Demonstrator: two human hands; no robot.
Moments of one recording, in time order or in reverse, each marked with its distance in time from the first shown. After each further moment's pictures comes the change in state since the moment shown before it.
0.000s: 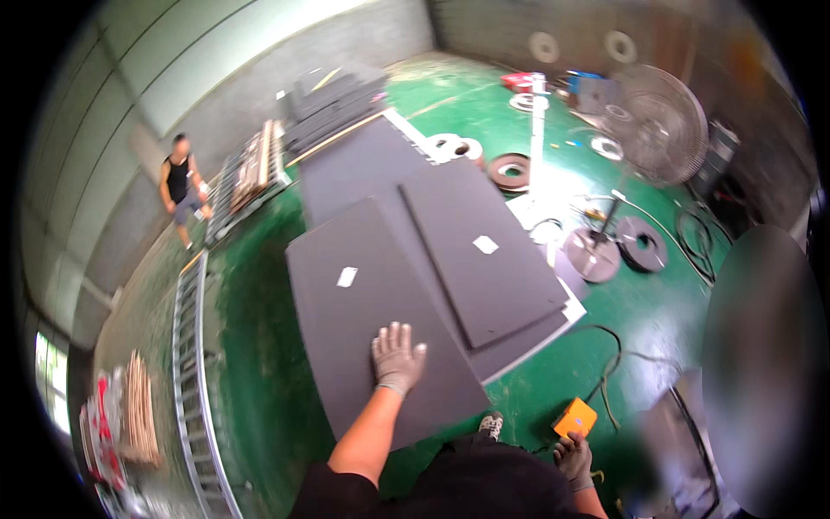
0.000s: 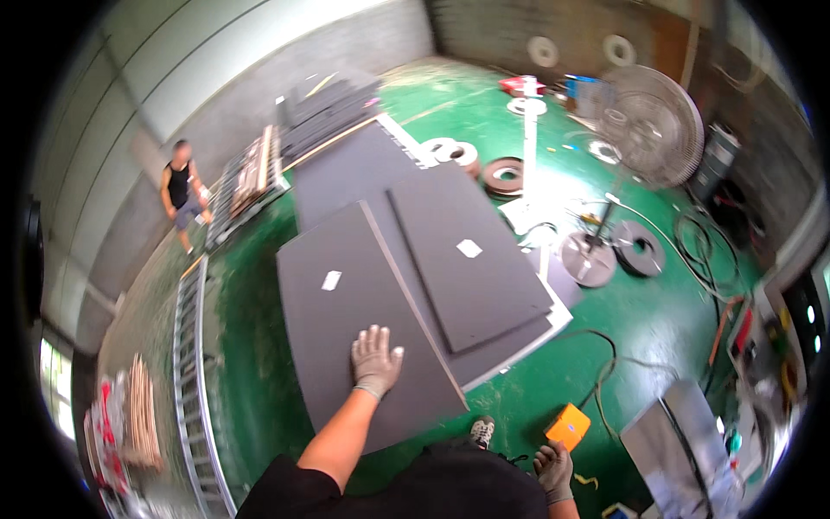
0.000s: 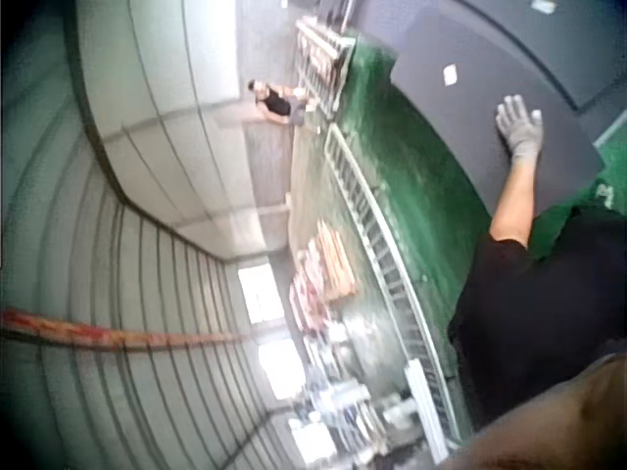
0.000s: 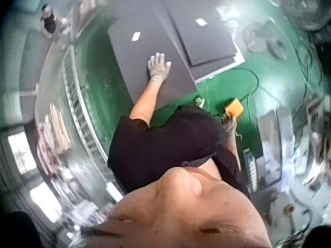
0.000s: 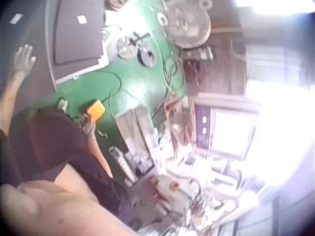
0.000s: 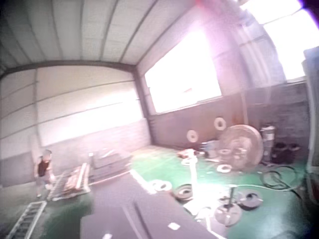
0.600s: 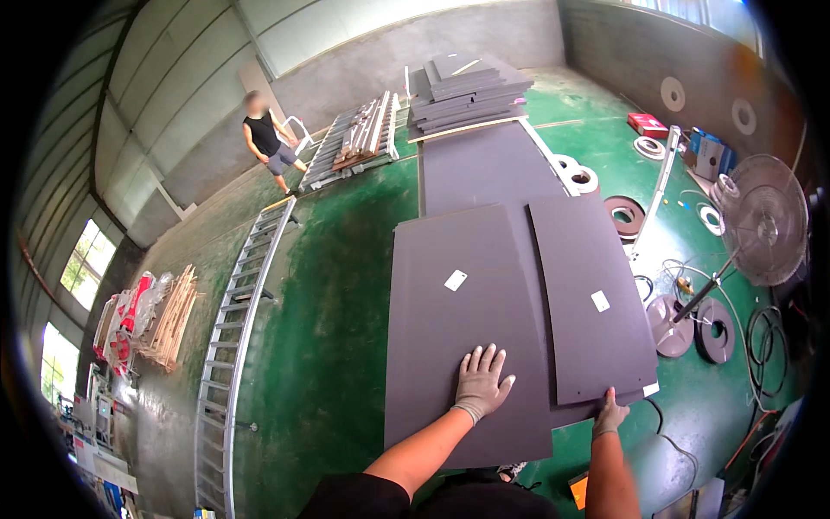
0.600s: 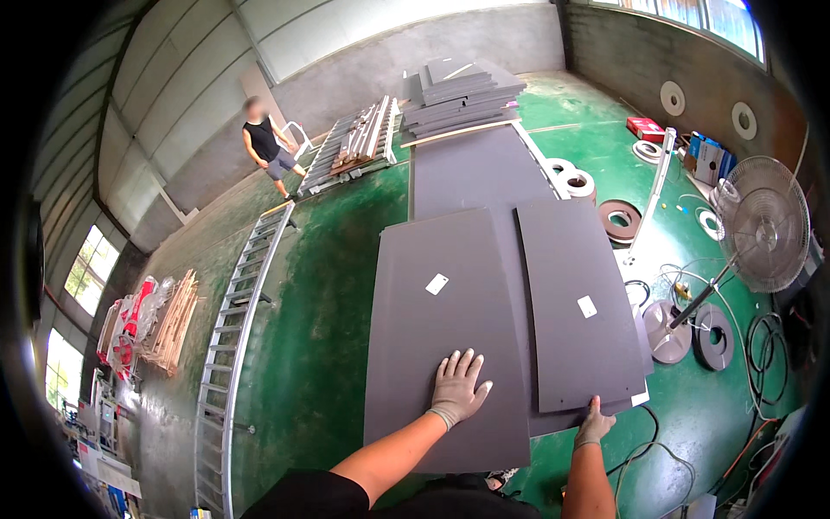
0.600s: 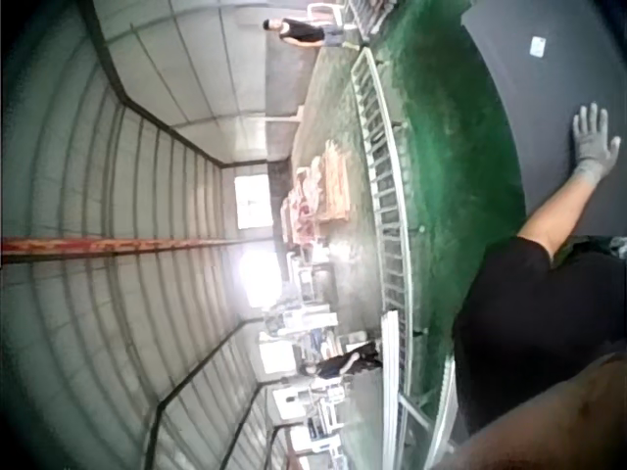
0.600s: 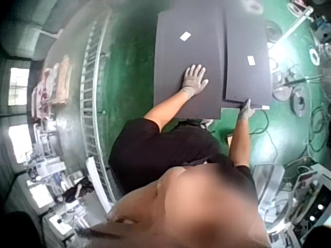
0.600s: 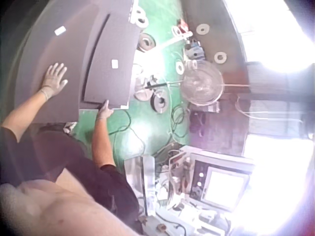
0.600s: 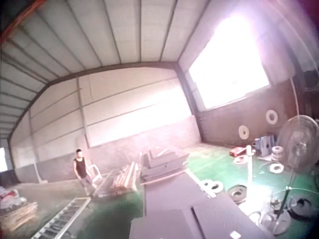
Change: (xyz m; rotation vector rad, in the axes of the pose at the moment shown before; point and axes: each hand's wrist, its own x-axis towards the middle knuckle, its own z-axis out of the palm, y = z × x) left_hand -0.002 0.007 -0.020 -0.061 -0.043 -0.008; right_hand 0.239 -0.001 0.207 -0.748 0.494 -0.577
